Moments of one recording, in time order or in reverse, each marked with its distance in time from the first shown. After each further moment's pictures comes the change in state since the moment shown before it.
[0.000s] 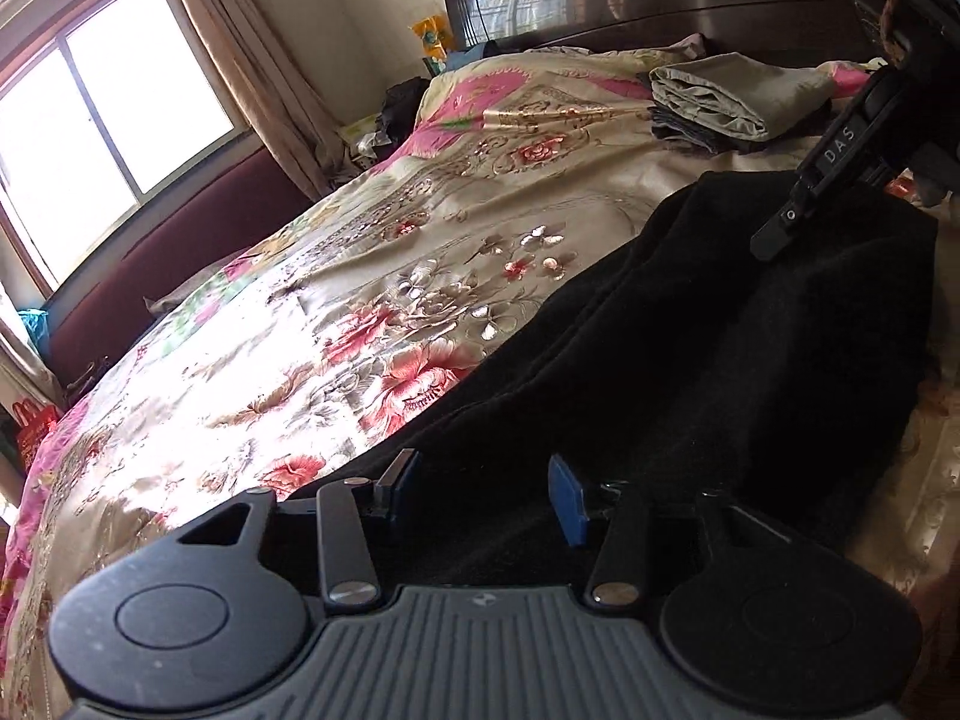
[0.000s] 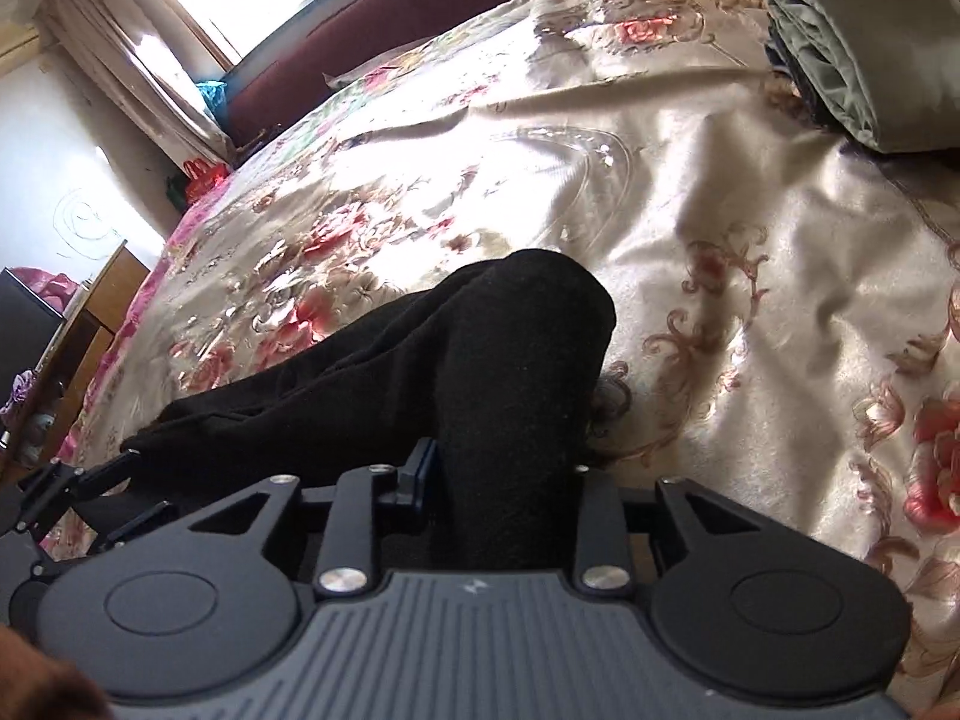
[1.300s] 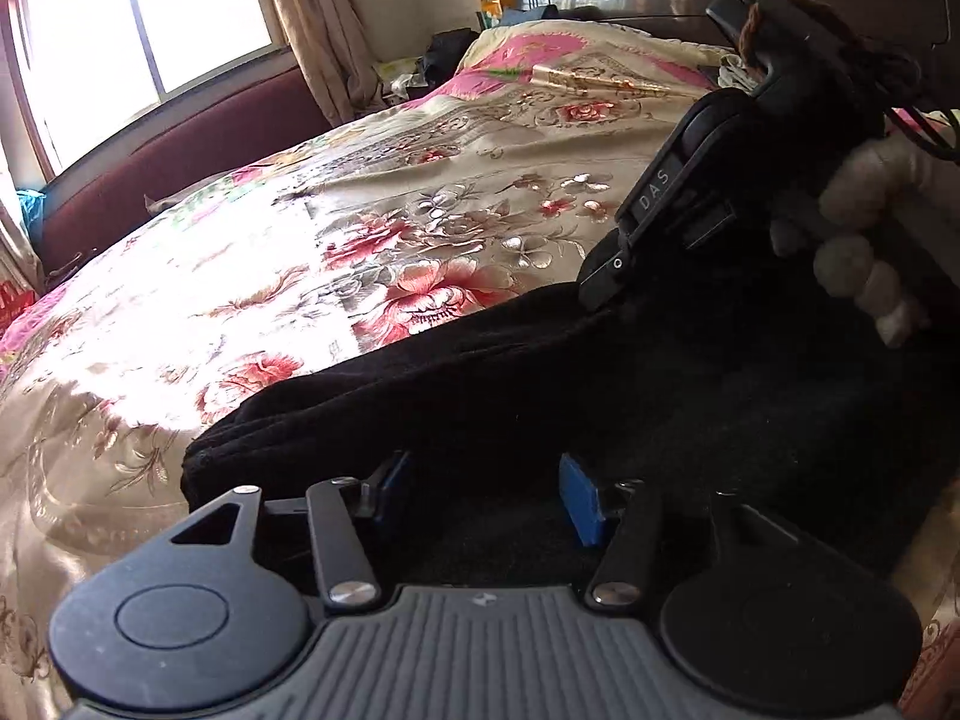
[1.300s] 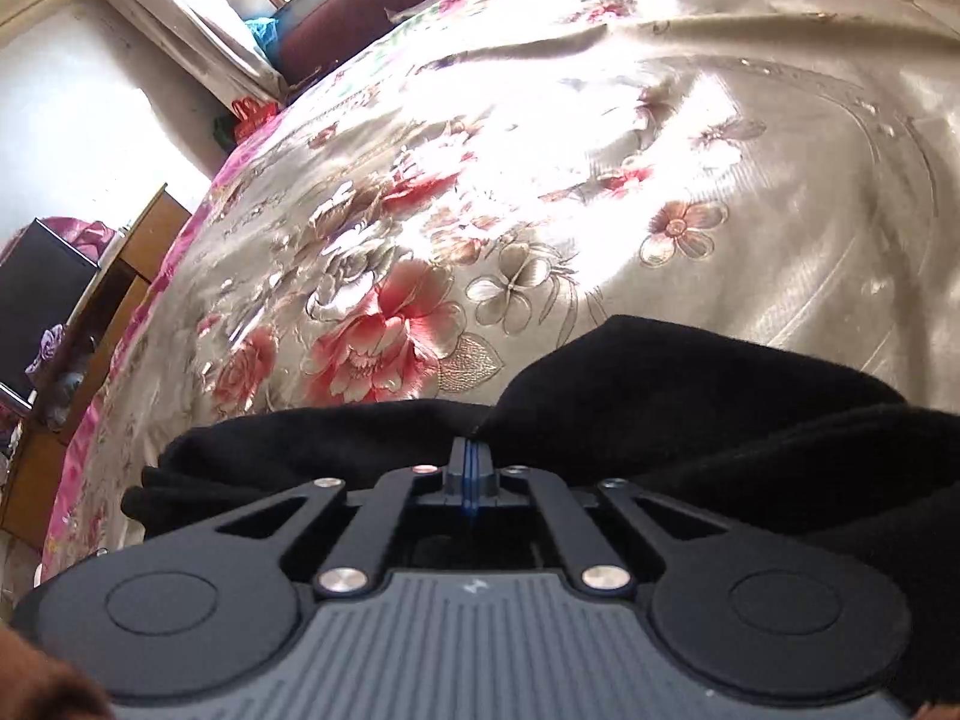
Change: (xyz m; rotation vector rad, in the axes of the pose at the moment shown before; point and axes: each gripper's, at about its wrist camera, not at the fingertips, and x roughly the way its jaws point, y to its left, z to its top) left arm 0.048 0.021 -0.030 -0.208 0.056 -0.019; right arm 0.127 0.072 0.037 -0.081 0.091 0.120
